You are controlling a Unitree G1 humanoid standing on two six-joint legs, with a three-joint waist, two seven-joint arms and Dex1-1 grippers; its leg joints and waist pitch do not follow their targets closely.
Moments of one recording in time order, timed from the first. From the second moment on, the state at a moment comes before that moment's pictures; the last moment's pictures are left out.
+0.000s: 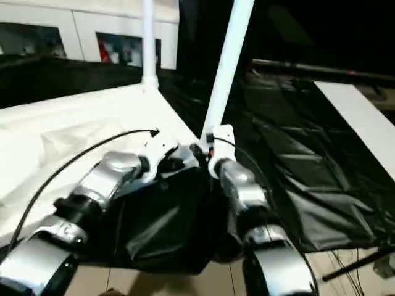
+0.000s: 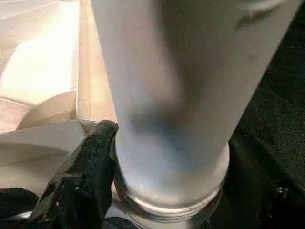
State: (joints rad) left arm -0.74 0.14 -0.27 0.71 0.09 0.31 -0.70; right arm -0.71 -0.03 -0.05 0.94 0.15 0.08 0.27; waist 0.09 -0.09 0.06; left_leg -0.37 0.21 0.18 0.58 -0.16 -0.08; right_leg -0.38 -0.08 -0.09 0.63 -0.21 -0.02
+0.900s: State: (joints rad) left arm -0.63 0.42 -0.33 0.55 -0.01 0.17 -1.28; right arm -0.44 -0.29 0.15 0.53 0.18 0.09 1.01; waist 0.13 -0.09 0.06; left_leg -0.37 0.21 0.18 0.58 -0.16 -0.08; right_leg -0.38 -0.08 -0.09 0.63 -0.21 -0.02
